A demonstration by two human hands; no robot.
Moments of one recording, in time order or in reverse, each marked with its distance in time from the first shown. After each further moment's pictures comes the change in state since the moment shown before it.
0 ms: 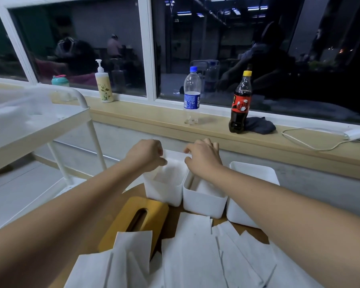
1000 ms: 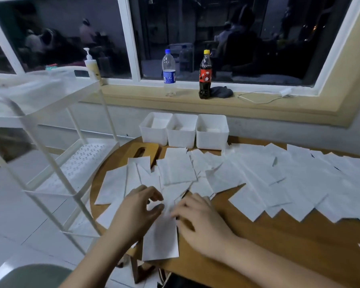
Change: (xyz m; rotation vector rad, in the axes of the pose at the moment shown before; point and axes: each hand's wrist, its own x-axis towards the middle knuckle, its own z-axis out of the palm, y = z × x) left_hand -0.427 0.011 0.039 -0.299 0.024 0.211; right_hand -0.457 -0.077 -0.048 0.364 -0.108 -0.238
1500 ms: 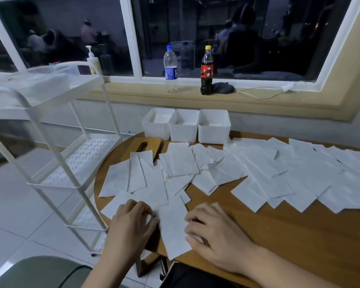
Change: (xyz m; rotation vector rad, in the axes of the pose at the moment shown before) left_hand -0.063 -0.033 0.030 0.027 0.178 -0.058; right_hand -0.055 0.012 0.009 -0.175 0.017 -0.174
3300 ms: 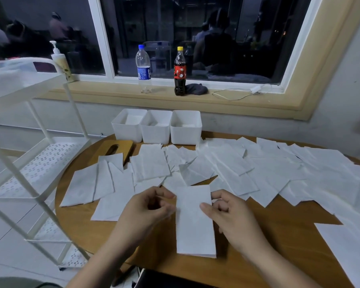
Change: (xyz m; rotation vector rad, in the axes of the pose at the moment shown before) left_hand 0.033 0.124 -0.002 -0.782 -0.410 -0.229; right_hand -0.030 0.012 -0.084 0.781 0.280 0.824
